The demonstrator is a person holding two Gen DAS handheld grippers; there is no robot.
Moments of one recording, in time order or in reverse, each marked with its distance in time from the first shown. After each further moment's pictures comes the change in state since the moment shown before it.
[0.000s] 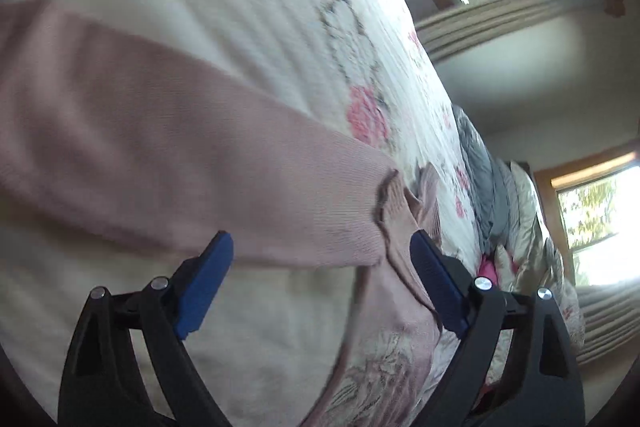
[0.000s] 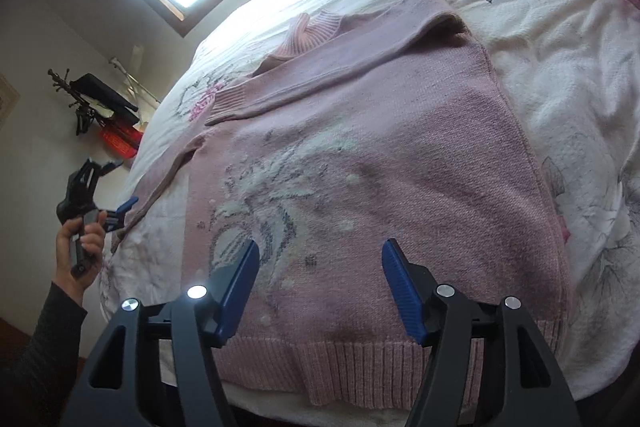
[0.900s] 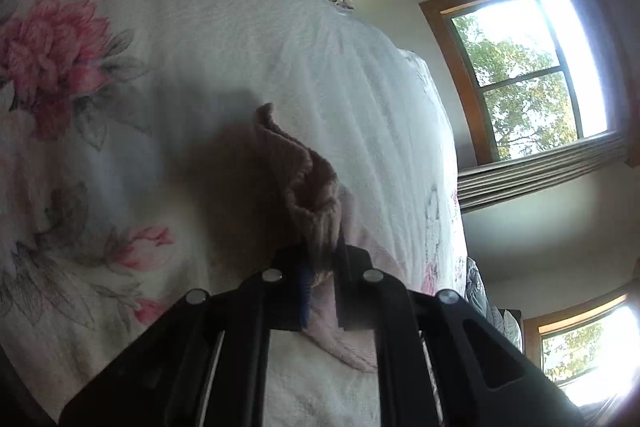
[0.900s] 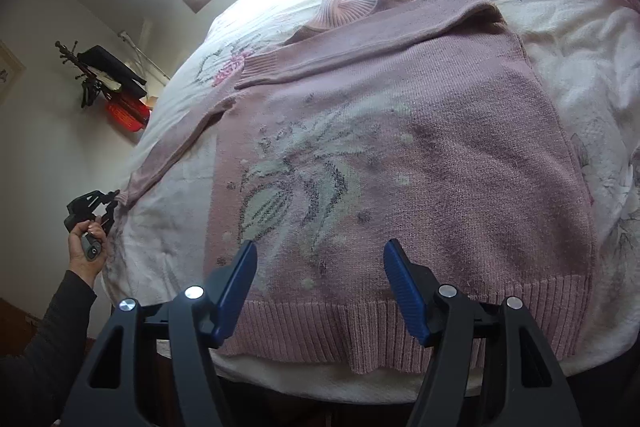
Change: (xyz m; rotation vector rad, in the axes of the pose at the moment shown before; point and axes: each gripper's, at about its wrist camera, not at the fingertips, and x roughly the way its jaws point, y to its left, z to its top) left arm -0.128 0.120 0.042 -0.268 -0.386 0.021; right arm -0.002 0.047 -0.028 -0.051 0.049 -0.002
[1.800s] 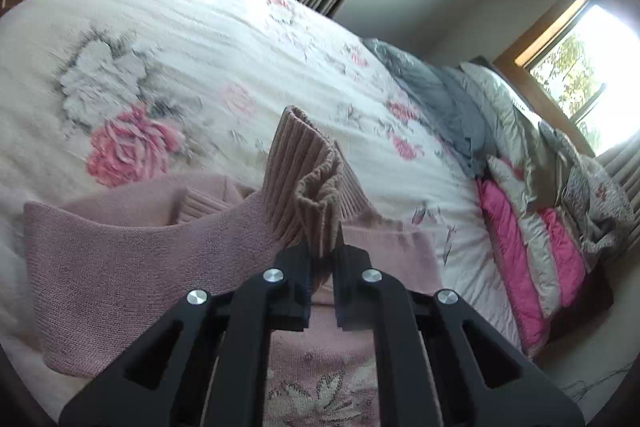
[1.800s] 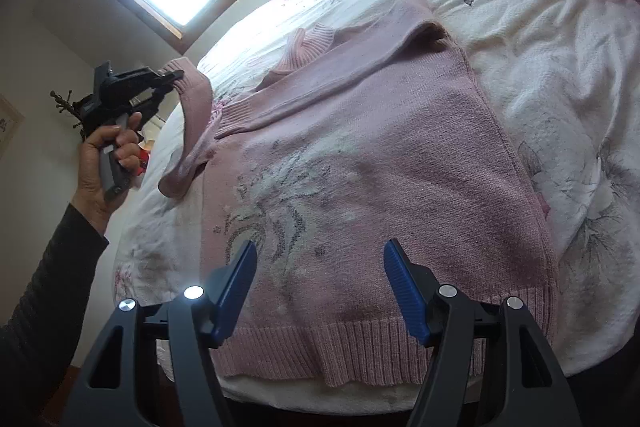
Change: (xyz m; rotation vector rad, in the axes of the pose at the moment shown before) left arm 0.206 -0.323 -0.292 0.814 0.492 -0.143; right arm -0.033 -0.058 0.016 0.125 -0.093 0.020
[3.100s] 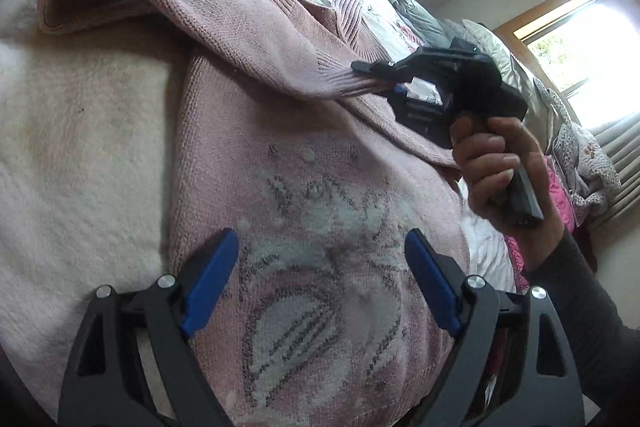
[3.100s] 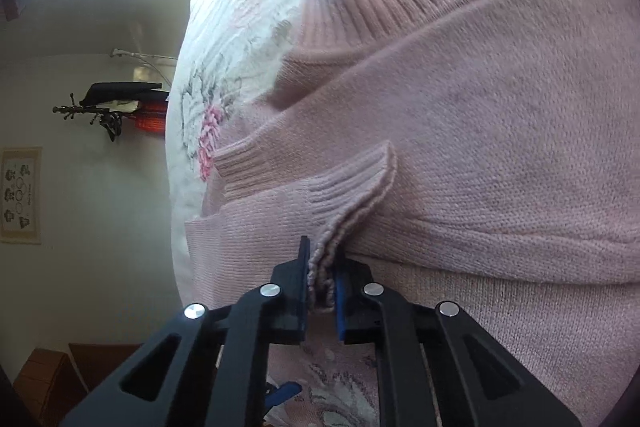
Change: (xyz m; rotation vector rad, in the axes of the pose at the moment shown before) left arm -0.009 0.076 -0.189 -0.099 0.119 -0.093; right arm 0.305 0.071 0.225 0.146 0.485 0.248
